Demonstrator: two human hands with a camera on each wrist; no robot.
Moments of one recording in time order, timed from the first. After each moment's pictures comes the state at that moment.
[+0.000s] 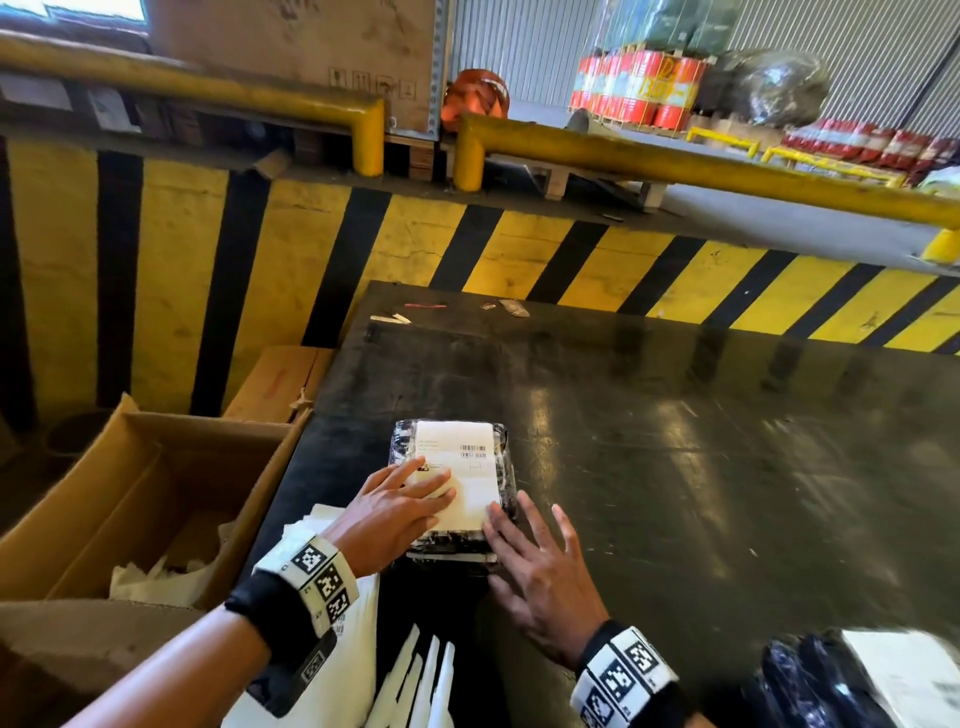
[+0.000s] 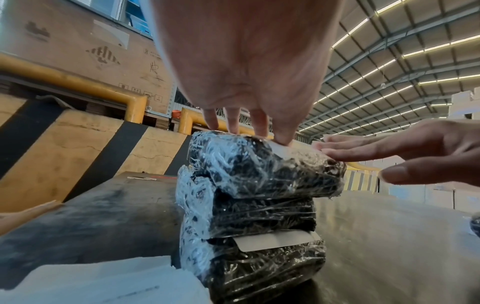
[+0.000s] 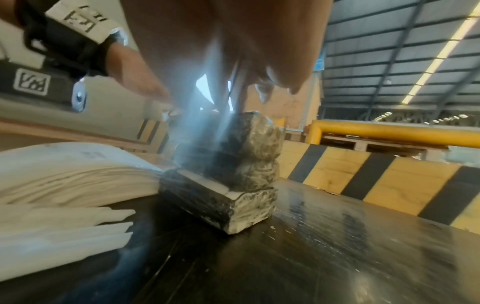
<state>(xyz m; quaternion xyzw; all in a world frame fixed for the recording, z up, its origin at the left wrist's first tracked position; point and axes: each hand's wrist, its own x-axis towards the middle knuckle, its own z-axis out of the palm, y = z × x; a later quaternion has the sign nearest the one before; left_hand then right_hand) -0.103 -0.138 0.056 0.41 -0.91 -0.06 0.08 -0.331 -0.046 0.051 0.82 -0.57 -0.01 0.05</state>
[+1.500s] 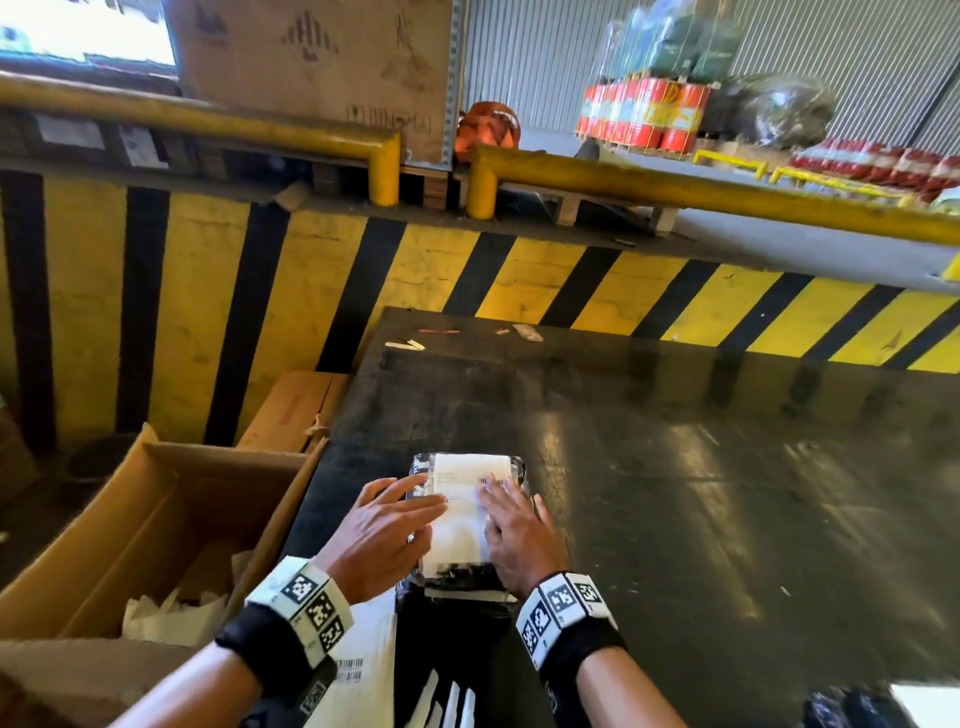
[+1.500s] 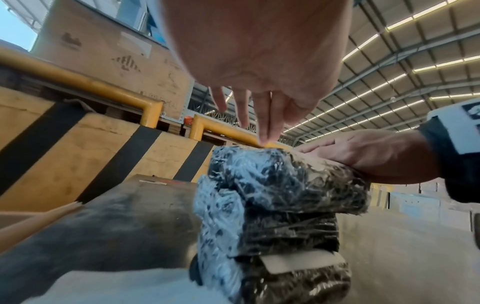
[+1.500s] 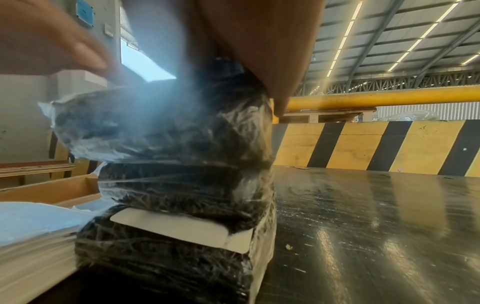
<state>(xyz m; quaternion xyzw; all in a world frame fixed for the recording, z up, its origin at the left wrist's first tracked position) -0.079 -0.148 0.067 0.42 -0.89 -0.03 0.17 -0.286 -0.132 0.066 0.74 -0.64 0.14 -0.15</state>
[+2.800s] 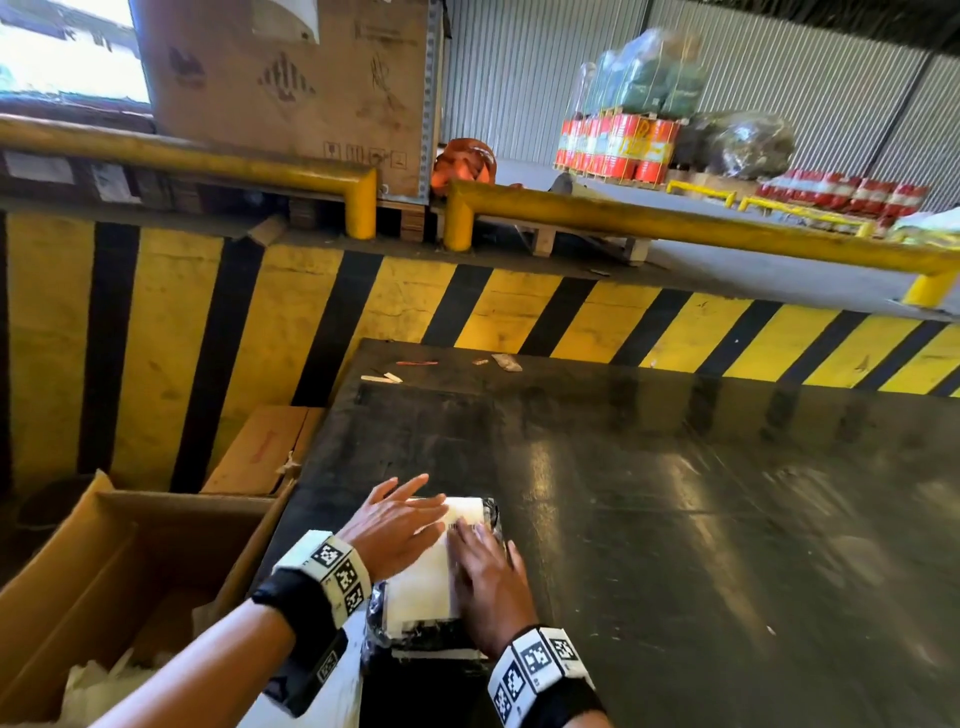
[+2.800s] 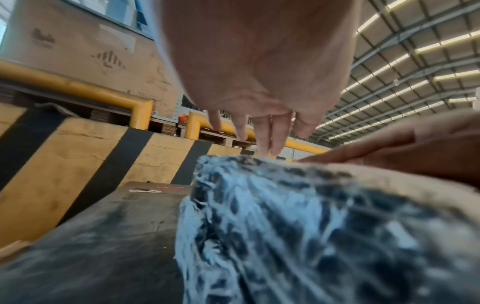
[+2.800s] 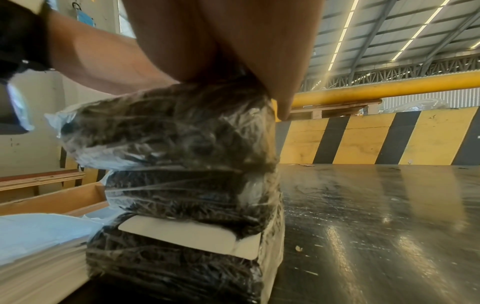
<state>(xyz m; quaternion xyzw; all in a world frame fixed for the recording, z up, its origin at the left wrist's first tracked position) -0.127 -0.212 0.088 0.46 -0.89 -0.06 0.05 -0.290 -0.138 0.068 0.74 -0.64 0.11 -0.17</state>
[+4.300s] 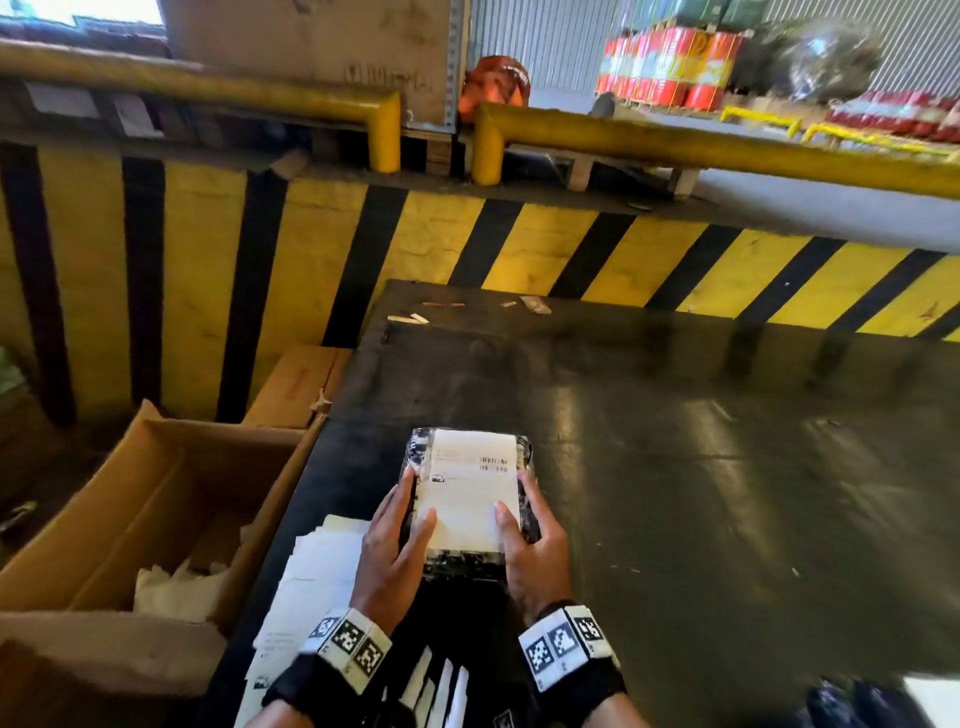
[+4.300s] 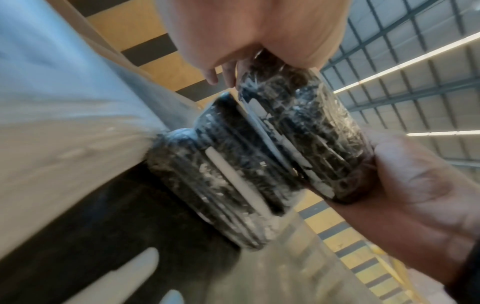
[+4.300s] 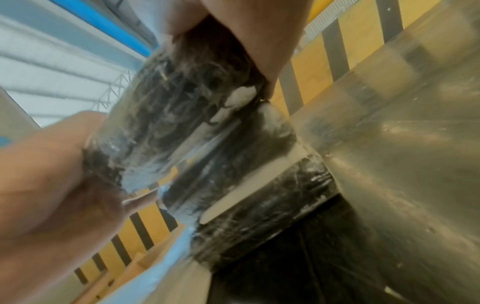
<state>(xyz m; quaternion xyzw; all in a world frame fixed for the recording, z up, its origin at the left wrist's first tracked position) -0.129 -0.109 0.031 0.53 -0.57 -0.40 0.47 -0.289 -0.099 0.037 0.45 -0.57 0.56 -0.40</state>
